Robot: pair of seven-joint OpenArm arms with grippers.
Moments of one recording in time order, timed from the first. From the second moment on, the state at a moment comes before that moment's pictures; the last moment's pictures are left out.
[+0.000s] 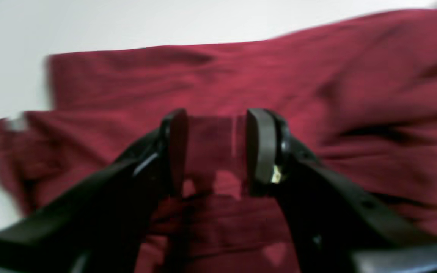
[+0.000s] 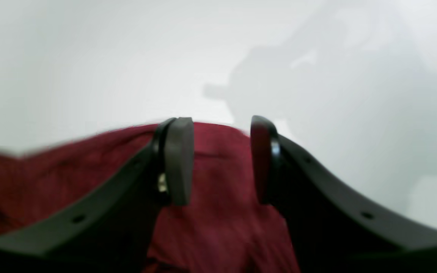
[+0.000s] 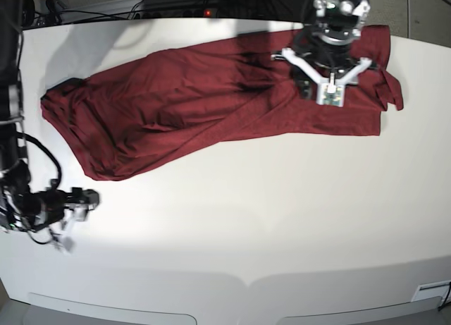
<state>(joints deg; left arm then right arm) 27.5 -7.3 18.1 108.9 2.7 15.9 28.9 46.9 32.5 -24.6 29.3 48.9 36.2 -57.2</state>
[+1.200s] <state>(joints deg) 27.5 -7.3 20.5 108.9 3.2 16.1 29.1 49.7 25.5 -24.6 29.2 61.9 36.3 -87.3</state>
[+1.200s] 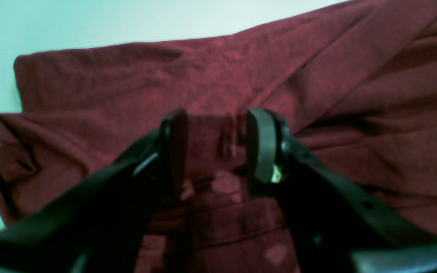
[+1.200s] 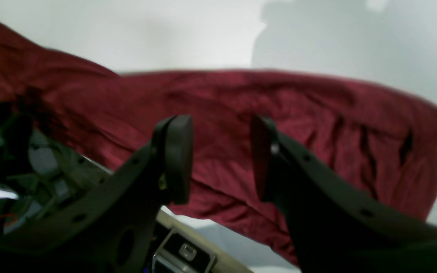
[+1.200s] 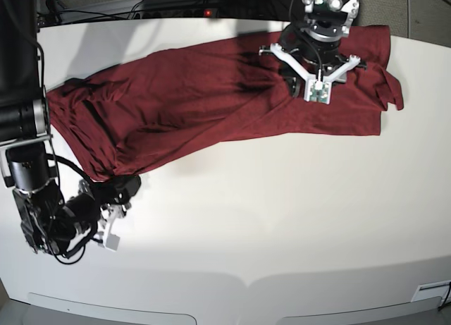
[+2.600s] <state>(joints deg) 27.0 -7.1 -23.1 108.8 -17.0 -4.2 32.0 43.3 41.4 -24.6 29.2 46.3 36.3 -63.4</state>
